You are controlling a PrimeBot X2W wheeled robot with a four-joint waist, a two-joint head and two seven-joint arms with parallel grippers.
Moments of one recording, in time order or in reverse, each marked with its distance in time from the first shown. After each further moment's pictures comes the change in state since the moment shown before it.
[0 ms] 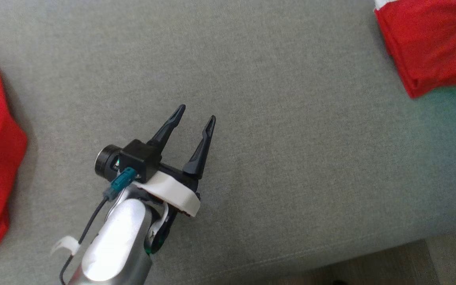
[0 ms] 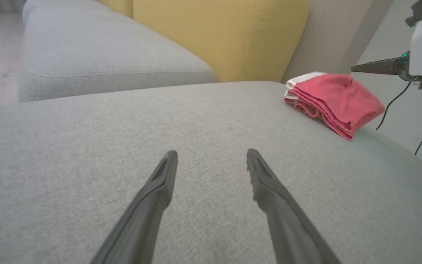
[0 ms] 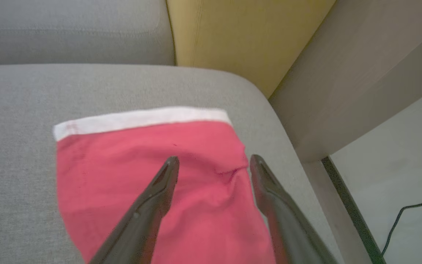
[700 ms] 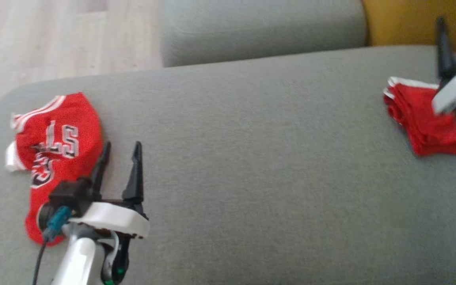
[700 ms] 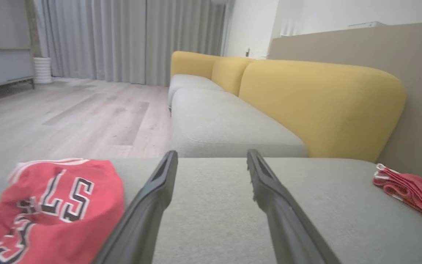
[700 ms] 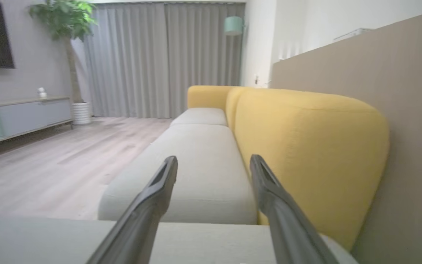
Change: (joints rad) left arm 0.219 0.026 0.241 -0.058 -0.058 0.086 -0.012; right arm 0.319 0.026 -0.239 -0.376 -0.068 0.000 -0.300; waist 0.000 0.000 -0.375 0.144
